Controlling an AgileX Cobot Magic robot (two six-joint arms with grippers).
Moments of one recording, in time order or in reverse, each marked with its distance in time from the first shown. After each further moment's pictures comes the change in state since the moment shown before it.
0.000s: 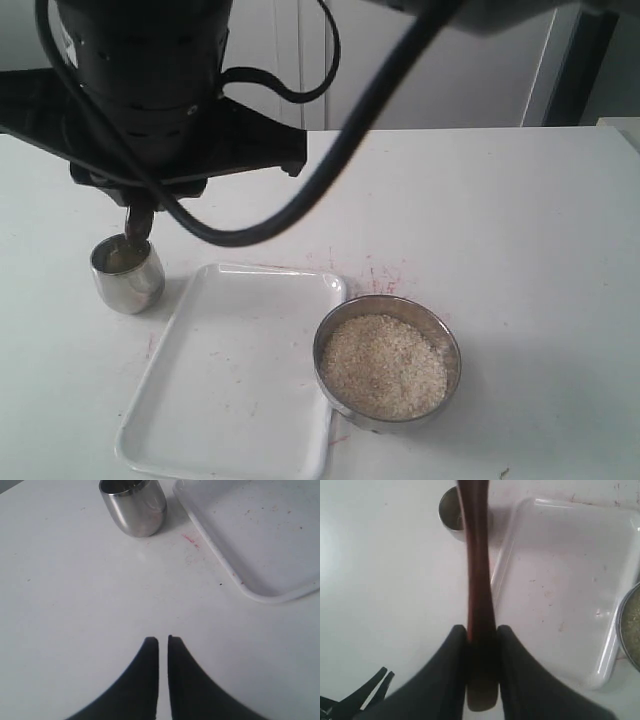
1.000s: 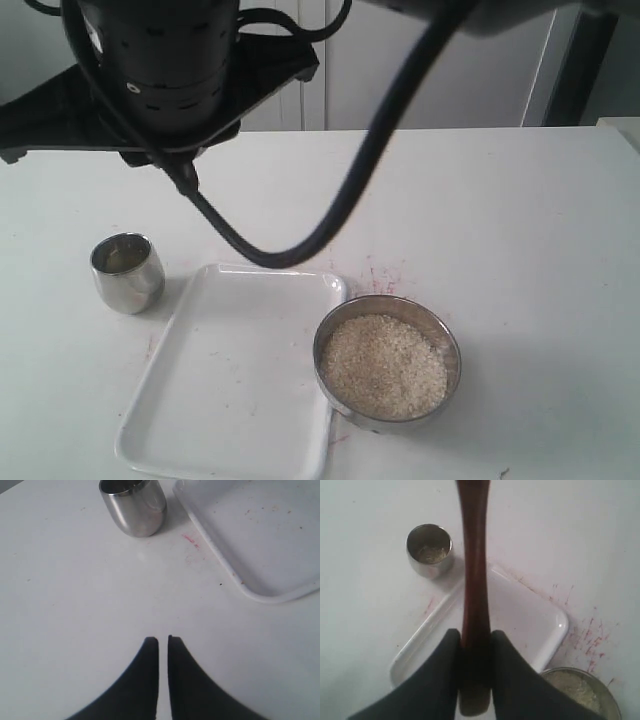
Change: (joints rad) left arm 0.000 0.000 0.000 0.000 0.000 0.000; right arm 0.000 0.000 0.000 -0.167 -0.011 -0.379
